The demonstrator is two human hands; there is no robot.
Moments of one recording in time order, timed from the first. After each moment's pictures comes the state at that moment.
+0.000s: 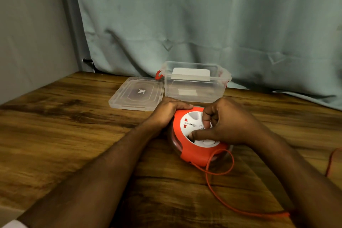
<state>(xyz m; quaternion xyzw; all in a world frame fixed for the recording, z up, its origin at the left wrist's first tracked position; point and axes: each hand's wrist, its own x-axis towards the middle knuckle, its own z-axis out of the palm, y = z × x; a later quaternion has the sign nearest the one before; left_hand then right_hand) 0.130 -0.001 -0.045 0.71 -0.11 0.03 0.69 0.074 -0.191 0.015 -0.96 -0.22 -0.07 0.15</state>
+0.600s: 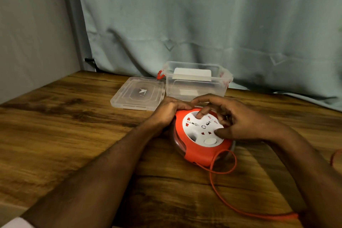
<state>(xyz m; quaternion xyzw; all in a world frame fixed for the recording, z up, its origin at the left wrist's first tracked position) 0.125 0.000 -0.042 0.73 -0.12 0.02 0.68 0.088 -0.220 0.018 -0.89 -0.36 0.02 0.27</state>
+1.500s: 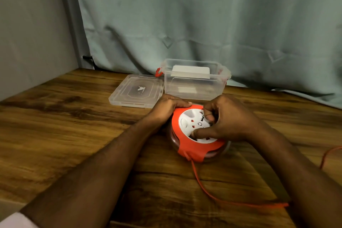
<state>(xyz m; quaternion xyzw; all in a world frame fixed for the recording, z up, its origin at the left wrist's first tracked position) 0.127 -0.002 -0.044 0.70 -0.09 0.02 0.71 0.077 -0.198 0.011 -0.95 -0.24 -0.08 0.16</state>
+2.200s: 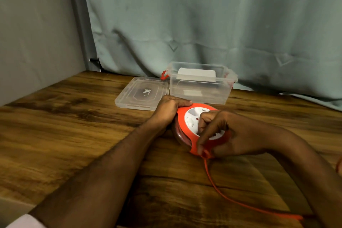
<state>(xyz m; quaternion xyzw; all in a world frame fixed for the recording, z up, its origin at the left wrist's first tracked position) 0.134 -0.001 -0.045 0.66 -0.03 0.06 0.75 0.068 -0.204 0.018 -0.86 -0.44 0.13 0.22</state>
